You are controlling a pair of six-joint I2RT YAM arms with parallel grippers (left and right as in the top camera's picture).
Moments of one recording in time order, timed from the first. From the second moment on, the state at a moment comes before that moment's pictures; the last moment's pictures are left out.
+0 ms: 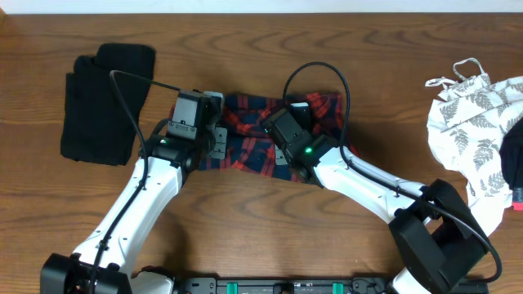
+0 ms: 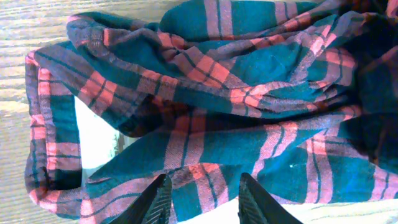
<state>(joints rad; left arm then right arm) -0.28 1.41 0.93 -0.52 0.05 -0.12 0.72 1.78 1.08 -0.40 0.30 0.59</state>
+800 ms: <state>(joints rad) -0.28 1.41 0.93 -0.52 0.05 -0.12 0.72 1.71 1.33 -0.62 0.29 0.51</state>
